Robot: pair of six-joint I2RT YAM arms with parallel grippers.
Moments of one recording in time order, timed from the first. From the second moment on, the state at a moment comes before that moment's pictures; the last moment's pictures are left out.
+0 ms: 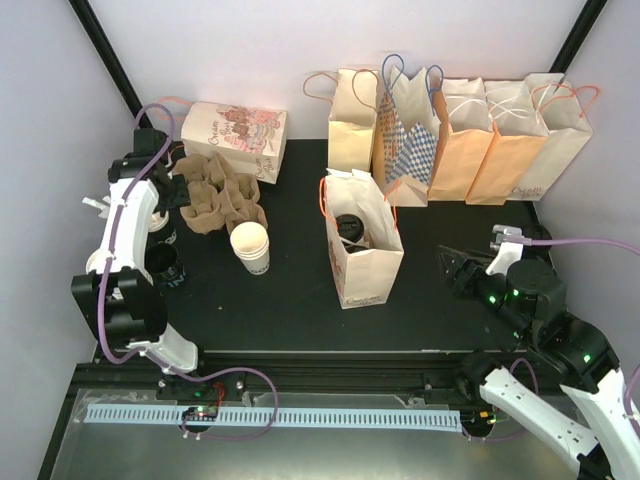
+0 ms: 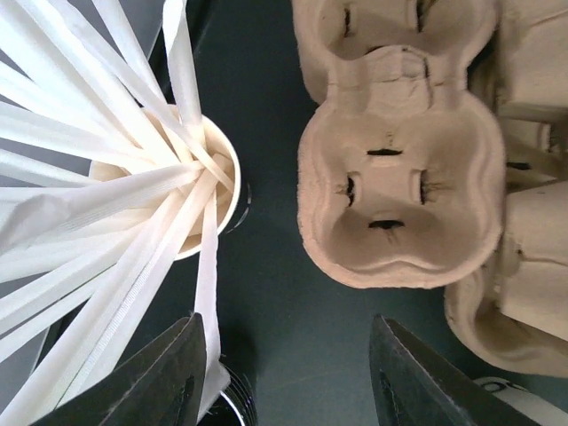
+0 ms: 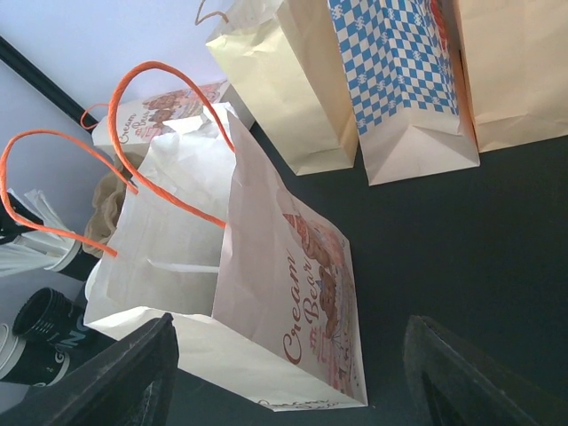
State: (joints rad) left arm 0.14 1.57 1.55 -1.05 -0.16 -0.19; right arm 0.65 0.50 1.02 -0.90 0.23 0.63
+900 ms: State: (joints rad) left arm 0.14 1.61 1.55 -1.04 -0.31 -0.21; right arm 0.65 0.48 1.05 -0.90 0.26 0.58
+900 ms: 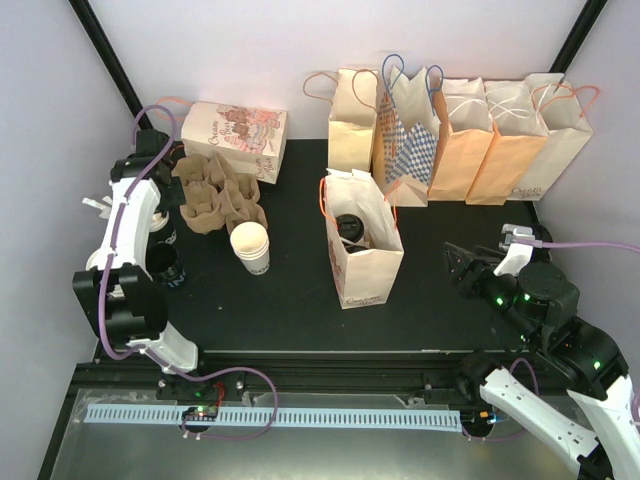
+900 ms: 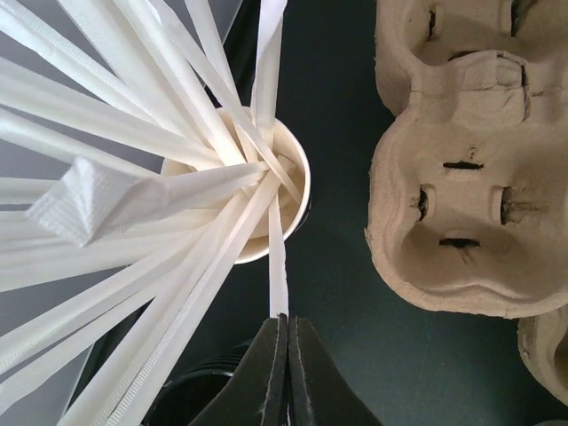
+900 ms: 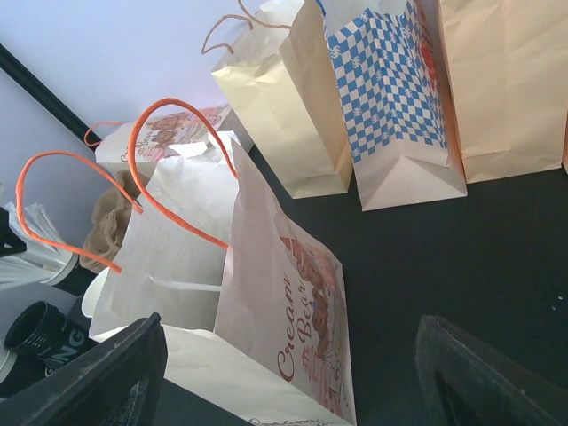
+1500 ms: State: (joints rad) left arm 0.14 1.25 1.77 -1.09 -0.24 -0.20; right arm 0.65 0.49 1.05 -0.91 0.26 0.58
